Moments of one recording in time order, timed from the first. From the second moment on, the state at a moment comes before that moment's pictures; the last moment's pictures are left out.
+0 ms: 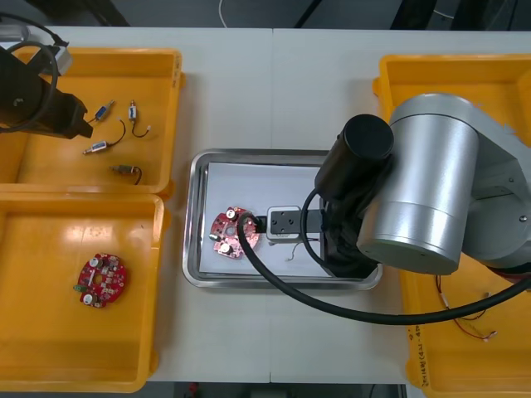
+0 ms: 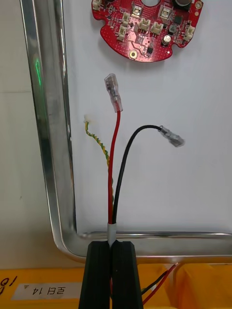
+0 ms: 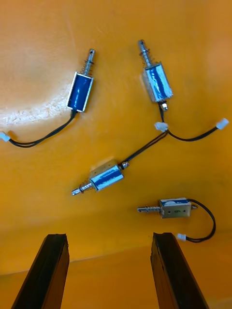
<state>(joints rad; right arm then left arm) -0.74 -0.60 0.71 -2.23 -0.70 1.92 1.87 -0.72 0.89 -0.15 -1.43 0.90 1.47 -1.49</state>
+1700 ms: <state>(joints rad) -0.68 -0.55 0.80 -1.97 -0.55 1.73 1.92 -0.72 0.84 -0.34 -1.24 0.90 1.11 -1.70</state>
